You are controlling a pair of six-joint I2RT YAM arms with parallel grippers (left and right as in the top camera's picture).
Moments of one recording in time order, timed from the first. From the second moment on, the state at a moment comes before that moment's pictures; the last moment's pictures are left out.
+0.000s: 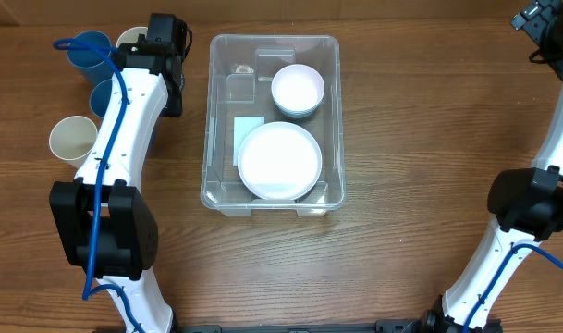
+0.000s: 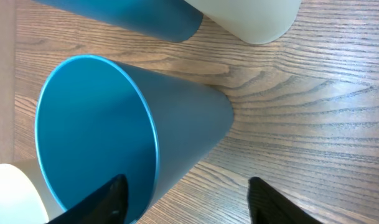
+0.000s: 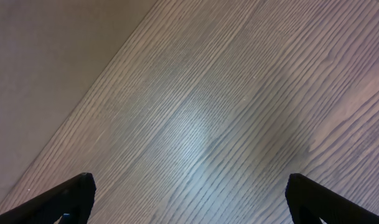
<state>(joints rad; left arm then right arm) -0.10 2.00 1.81 -1.12 -0.52 -0.17 -0.33 2.28 2.65 -1.37 0.14 0.57</state>
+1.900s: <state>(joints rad) -0.44 2.06 2.64 -1.42 -0.13 -0.18 -0.33 2.28 2.65 -1.37 0.14 0.57</state>
